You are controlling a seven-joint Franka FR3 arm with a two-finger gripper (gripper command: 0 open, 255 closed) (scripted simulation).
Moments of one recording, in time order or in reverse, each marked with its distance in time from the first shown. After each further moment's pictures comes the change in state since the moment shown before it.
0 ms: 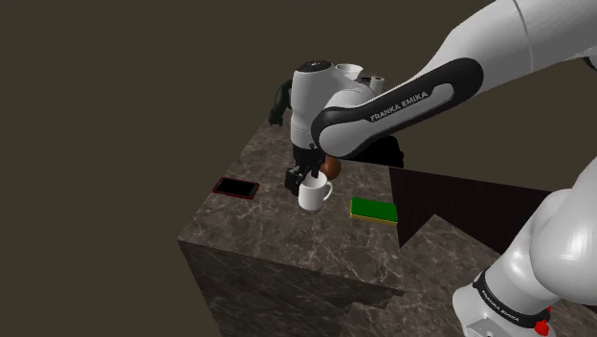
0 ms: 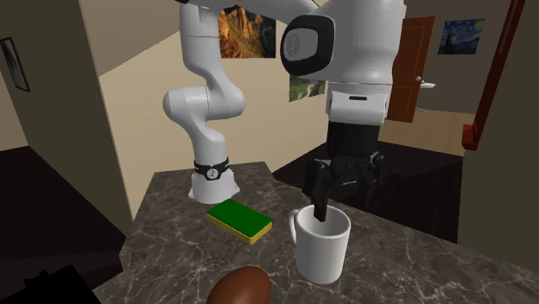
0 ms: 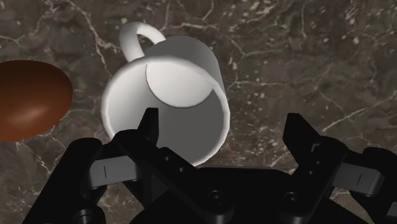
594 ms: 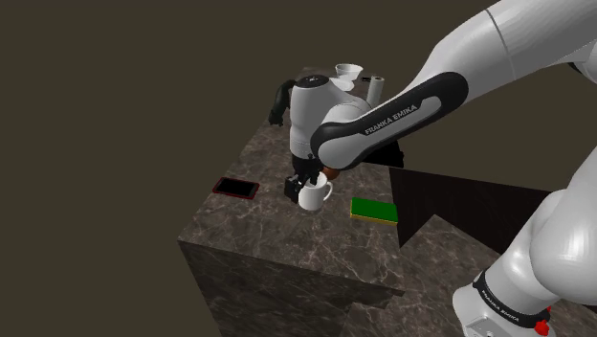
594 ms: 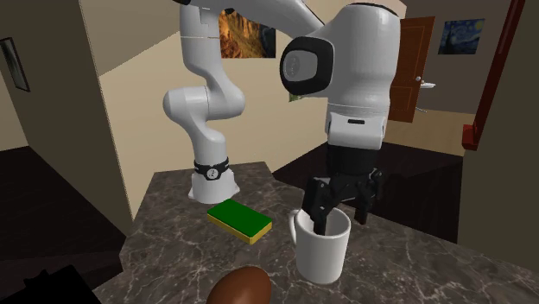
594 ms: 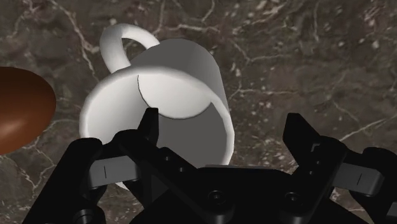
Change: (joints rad) arm 0.001 0.050 -0.002 -0.023 -0.026 0.069 0.020
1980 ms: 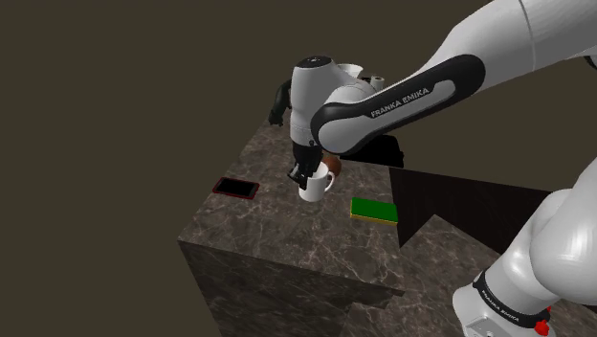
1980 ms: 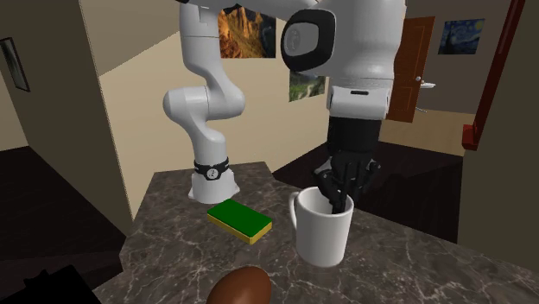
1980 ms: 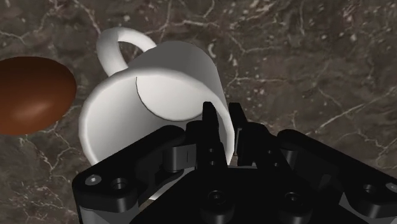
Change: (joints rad) arm -0.002 -0.055 0.002 0.037 0.030 -0.087 -0.026
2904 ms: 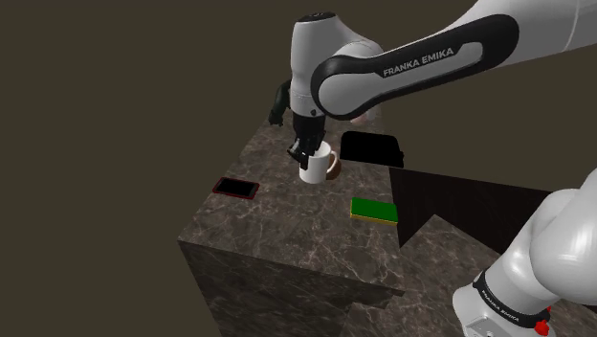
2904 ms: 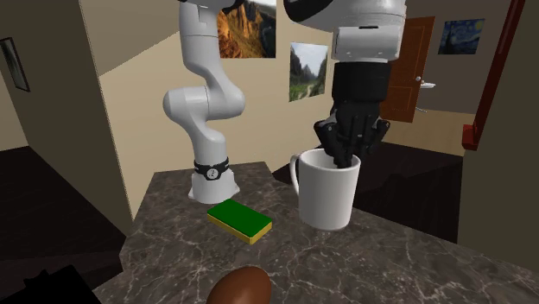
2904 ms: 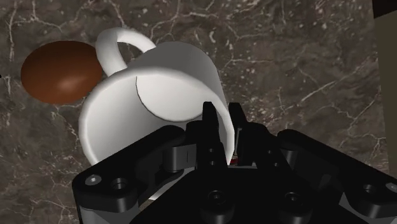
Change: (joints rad) arm -0.002 -0.070 -0.002 0.113 0.035 -0.178 -0.036
